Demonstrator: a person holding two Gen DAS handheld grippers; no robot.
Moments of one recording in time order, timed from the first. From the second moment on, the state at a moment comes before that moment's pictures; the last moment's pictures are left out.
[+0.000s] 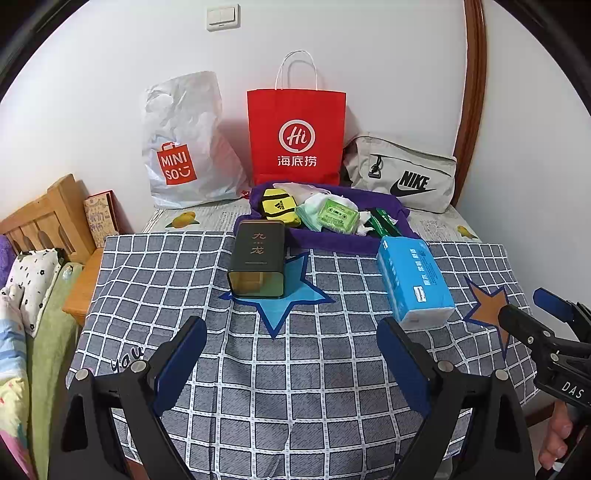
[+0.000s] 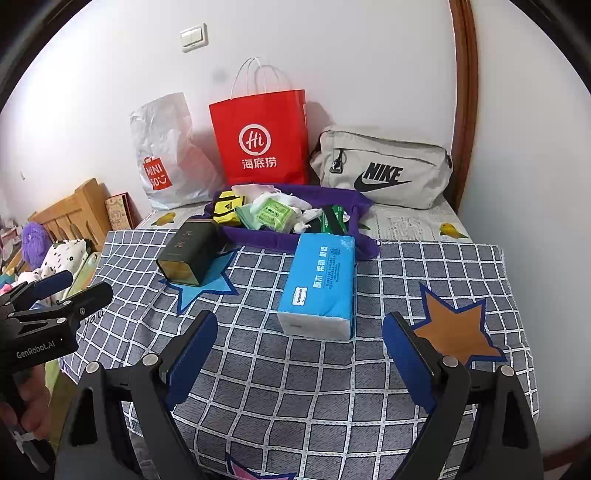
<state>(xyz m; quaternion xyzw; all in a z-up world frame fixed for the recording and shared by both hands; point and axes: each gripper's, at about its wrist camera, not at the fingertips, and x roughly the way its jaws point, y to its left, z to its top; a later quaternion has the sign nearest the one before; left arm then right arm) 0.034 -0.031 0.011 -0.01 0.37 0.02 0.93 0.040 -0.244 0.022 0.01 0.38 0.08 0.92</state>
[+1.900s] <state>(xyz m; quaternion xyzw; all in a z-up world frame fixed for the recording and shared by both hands) 0.031 -0.030 0.020 0.00 0.36 0.02 0.93 0.039 -0.246 0.027 0.01 0.38 0.08 0.92</state>
